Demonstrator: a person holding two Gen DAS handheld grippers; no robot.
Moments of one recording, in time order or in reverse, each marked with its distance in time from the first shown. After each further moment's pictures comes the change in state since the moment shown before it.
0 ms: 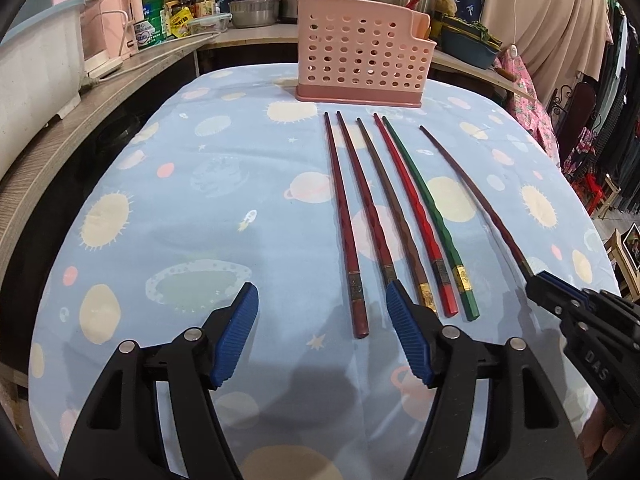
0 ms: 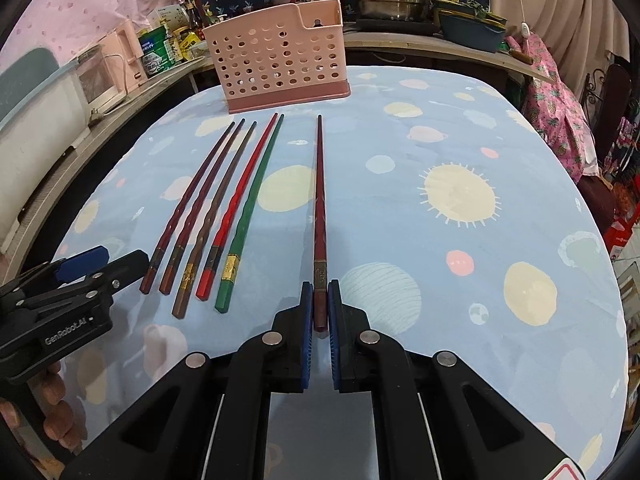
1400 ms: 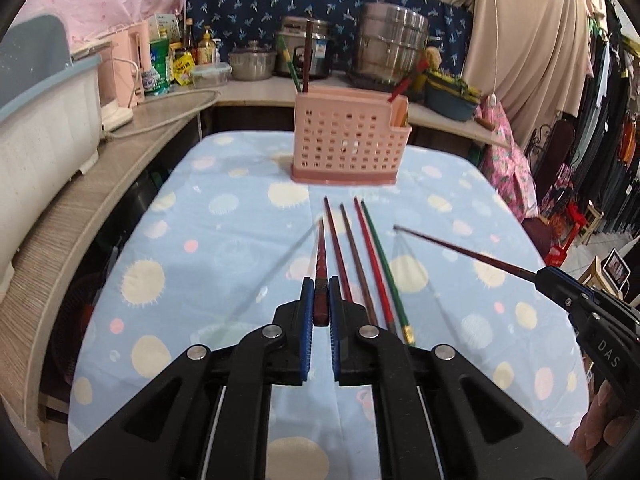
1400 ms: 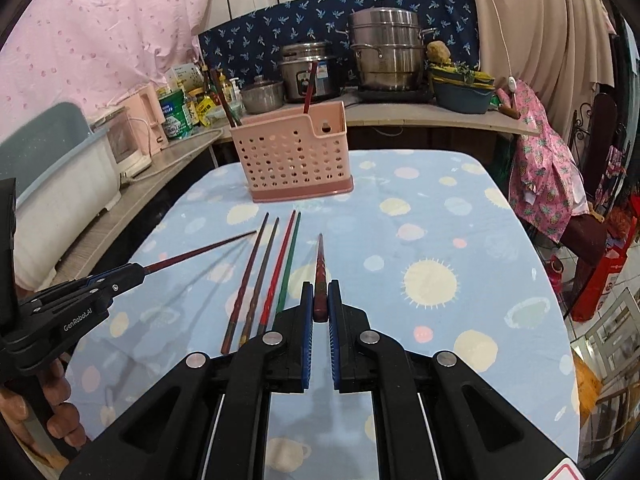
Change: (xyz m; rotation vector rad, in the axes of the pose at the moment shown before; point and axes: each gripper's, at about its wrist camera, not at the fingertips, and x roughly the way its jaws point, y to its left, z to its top) left arm -0.091 0.005 0.046 -0.016 -0.161 -0.057; right arm -0.092 0.004 0.040 0.010 -0.216 0.032
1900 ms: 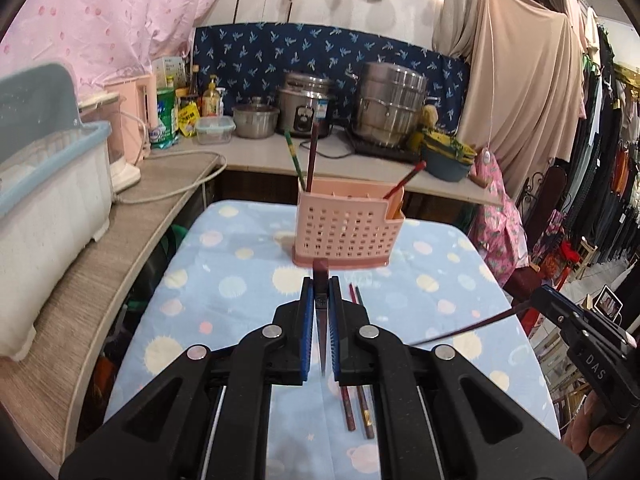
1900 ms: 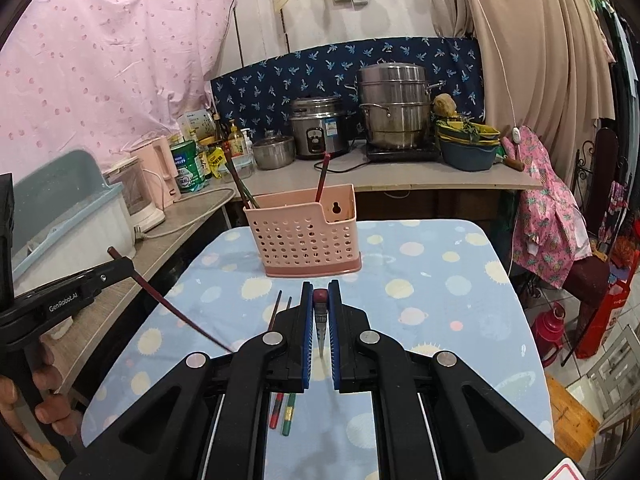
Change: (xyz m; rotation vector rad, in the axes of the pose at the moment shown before) left arm -0.040 0.006 0.072 -0.015 -0.163 -0.016; right arm -0.028 0.005 0.064 -0.015 -0.156 0.031
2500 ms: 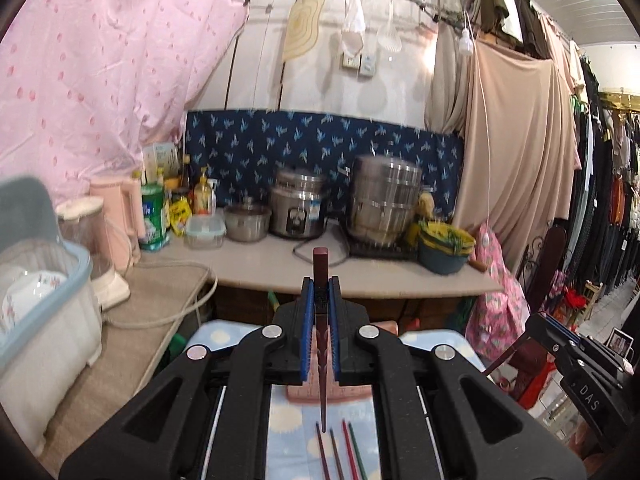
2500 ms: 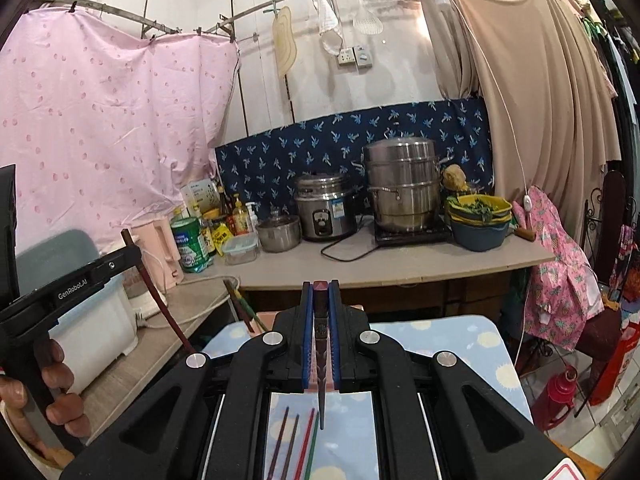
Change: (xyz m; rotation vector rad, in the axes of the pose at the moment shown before) left arm 0.010 -0.020 0.132 0.028 -0.296 0.000; right arm 0.020 0.002 0.112 0.010 -0.239 0.030
